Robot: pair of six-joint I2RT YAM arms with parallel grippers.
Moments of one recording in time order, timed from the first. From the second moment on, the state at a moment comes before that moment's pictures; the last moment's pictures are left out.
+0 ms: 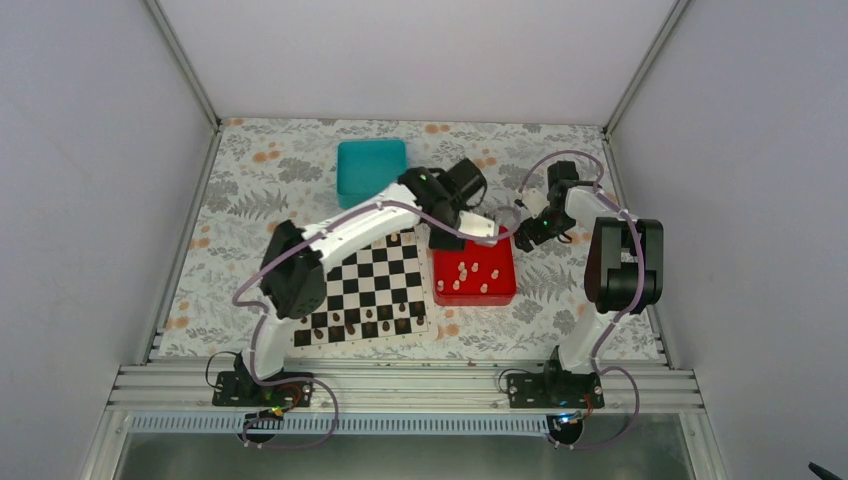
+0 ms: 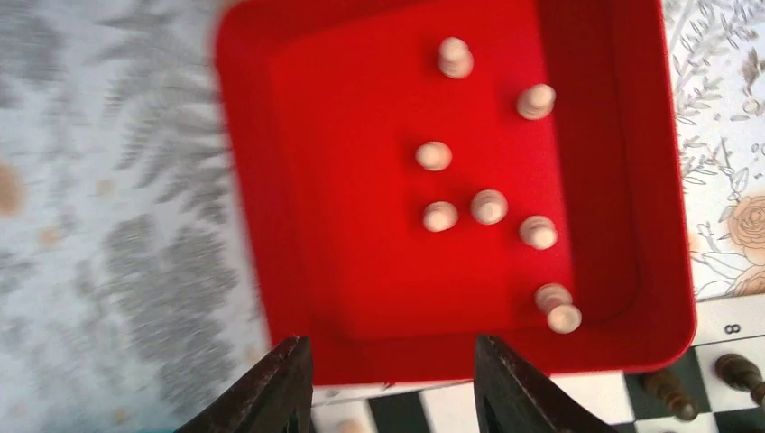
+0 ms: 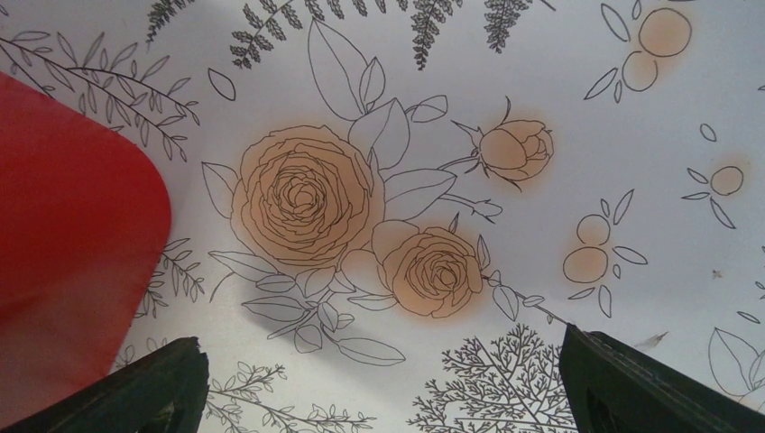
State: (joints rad) left arm -0.90 2.06 1.99 -1.07 0.09 0.80; right arm -0.03 1.82 1.18 -0.72 -0.11 -0.56
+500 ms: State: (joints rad) left arm -1.00 2.17 1.93 -1.03 0.14 0.77; right arm -0.03 1.82 1.18 -0.72 -0.11 -0.56
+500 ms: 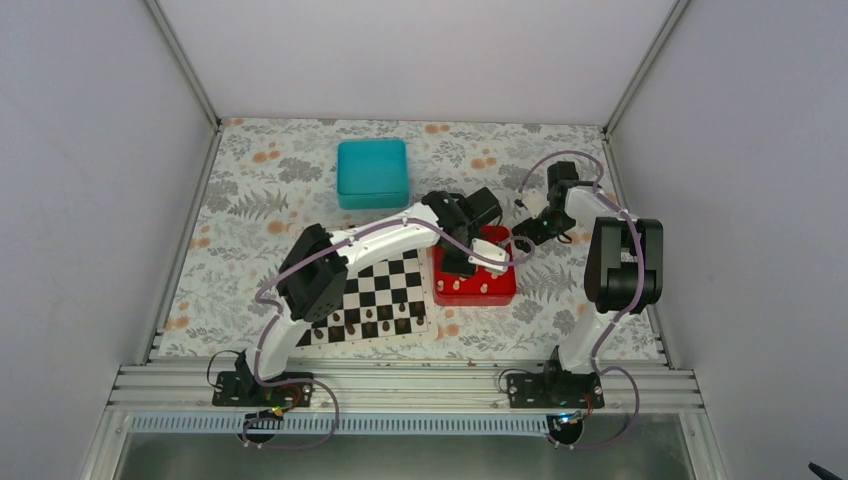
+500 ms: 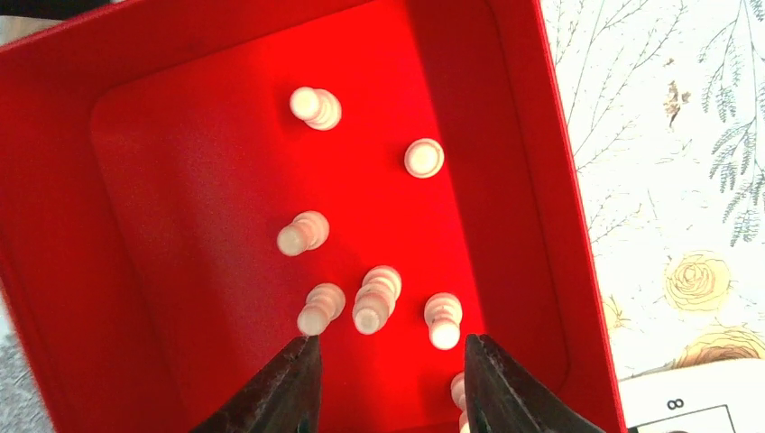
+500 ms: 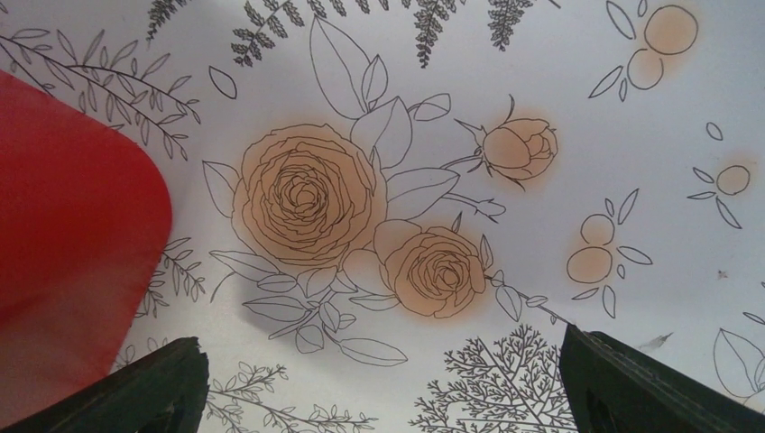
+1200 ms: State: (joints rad) left arm -1.00 2.26 1.94 -1.00 0.14 0.77; right arm -0.02 1.82 1.18 -0.73 -0.12 -0.56
